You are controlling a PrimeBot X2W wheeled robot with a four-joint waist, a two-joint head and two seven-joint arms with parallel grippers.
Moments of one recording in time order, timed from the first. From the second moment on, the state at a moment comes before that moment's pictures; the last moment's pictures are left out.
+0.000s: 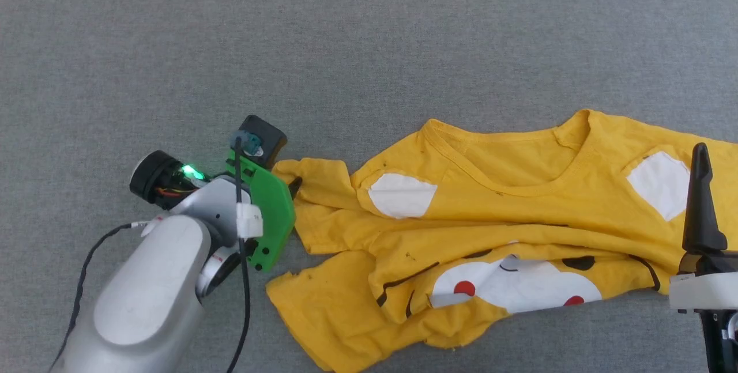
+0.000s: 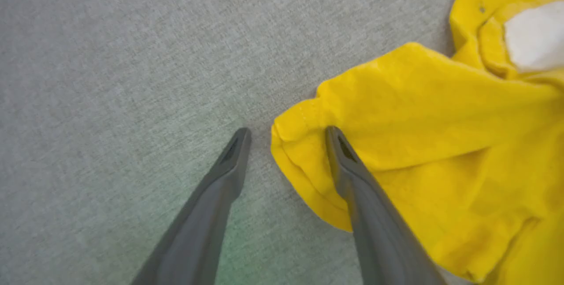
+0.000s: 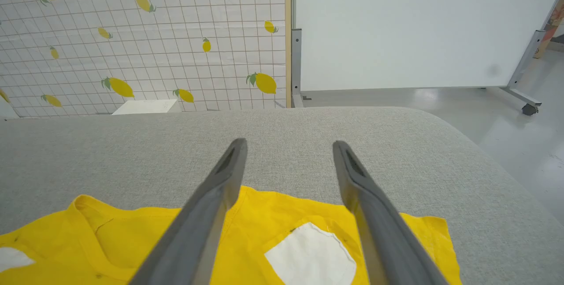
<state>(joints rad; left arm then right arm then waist) -0.51 0.41 -0.53 0.15 -0.36 -0.12 0.62 0.00 -0.05 -0.26 -0.27 0.15 0.13 -0.05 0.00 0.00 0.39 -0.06</state>
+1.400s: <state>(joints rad) 0.04 0.45 -0.13 -0.30 -0.60 0.33 0.18 -0.11 -0.05 -0.28 -0.18 0.09 0.13 0.37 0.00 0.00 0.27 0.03</state>
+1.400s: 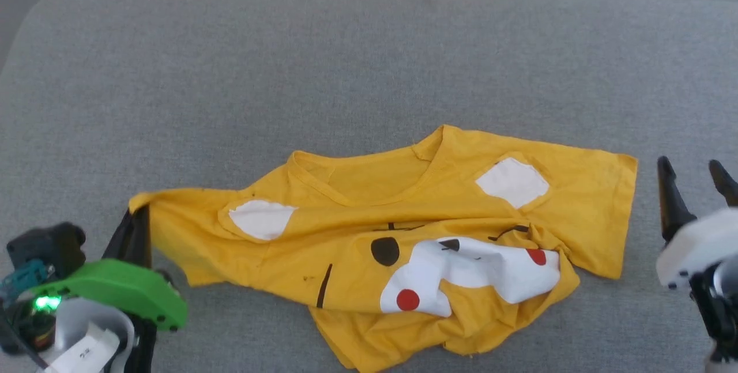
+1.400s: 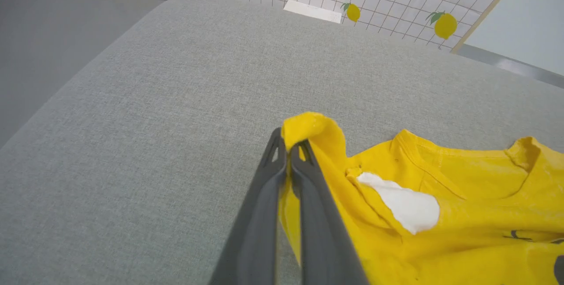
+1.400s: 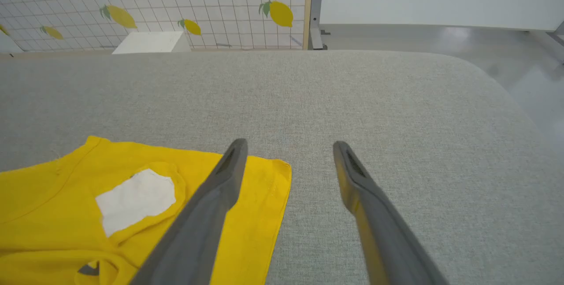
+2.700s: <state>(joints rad) -0.36 0.46 -0.29 -0.16 -0.53 0.23 0.29 -0.45 -0.14 -0.26 0.08 0.16 0.13 0.56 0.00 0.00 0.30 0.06</state>
